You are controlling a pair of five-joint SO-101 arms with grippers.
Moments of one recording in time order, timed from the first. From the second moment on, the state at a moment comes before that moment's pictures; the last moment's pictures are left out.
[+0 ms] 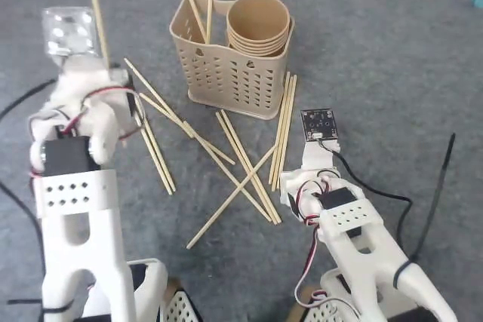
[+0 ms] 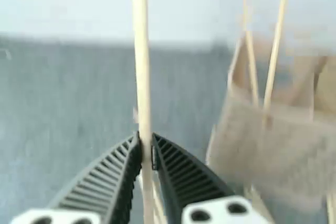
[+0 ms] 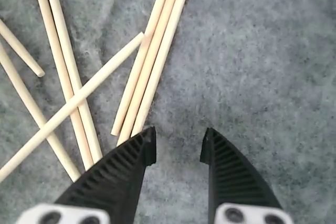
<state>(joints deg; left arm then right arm) -13.7 -37.2 26.9 54.4 3.1 -22.4 -35.0 72.5 30.8 -13.5</state>
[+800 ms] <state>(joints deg) 2.3 -29.8 36.6 -12.9 8.6 -20.0 -35.0 73.7 27.3 -13.5</state>
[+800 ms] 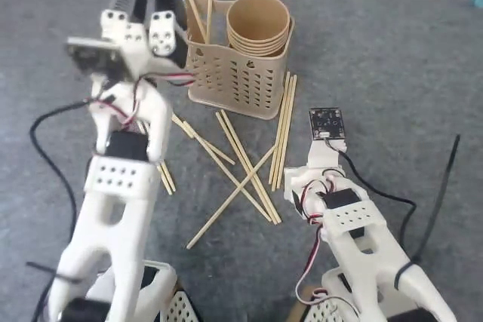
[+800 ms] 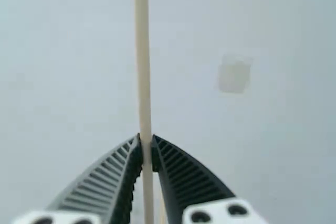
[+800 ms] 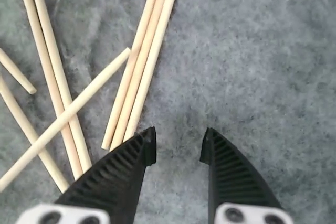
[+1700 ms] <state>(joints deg) -6.6 -22.7 29.1 22.0 13.8 -19.9 -35.0 73.7 27.3 -13.5</state>
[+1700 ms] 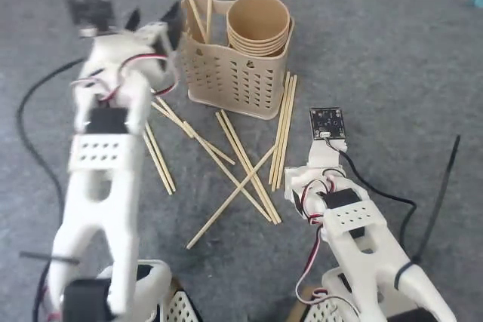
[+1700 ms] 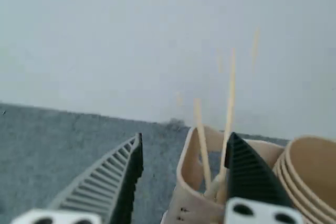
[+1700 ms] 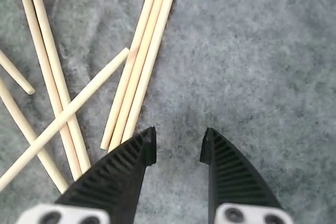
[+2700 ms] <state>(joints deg) -17.8 -15.4 20.7 58.8 26.9 -19.9 -35.0 73.7 27.3 -13.5</state>
